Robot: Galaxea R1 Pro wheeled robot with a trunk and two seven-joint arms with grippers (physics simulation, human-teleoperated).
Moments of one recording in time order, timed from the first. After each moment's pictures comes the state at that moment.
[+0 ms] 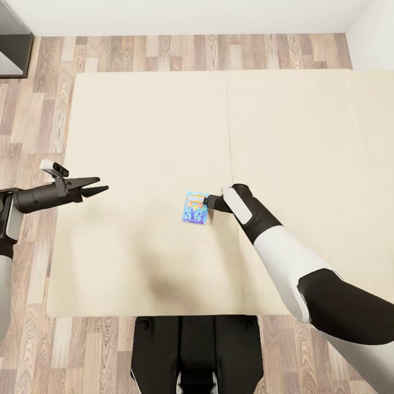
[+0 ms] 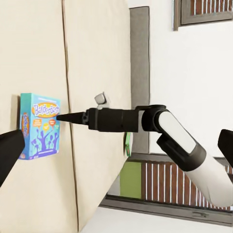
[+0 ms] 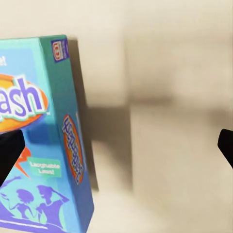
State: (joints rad) left arm -1.10 0.42 0.23 -0.97 0.15 1.04 -1.57; right arm -1.30 0.17 0.29 -0.61 -0.73 0.71 -0.46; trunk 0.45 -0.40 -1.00
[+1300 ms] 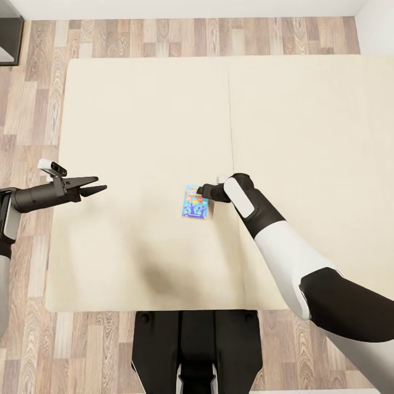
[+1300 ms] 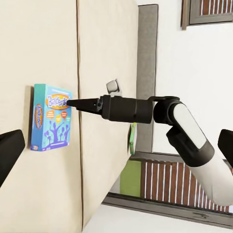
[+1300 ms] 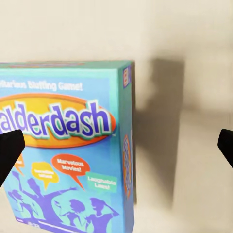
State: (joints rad) left arm -1.11 0.42 0.24 -0.97 0.15 1.03 -1.57; right arm -1.32 0.17 0.30 -0.71 -0.74 0.76 -0.39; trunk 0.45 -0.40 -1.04
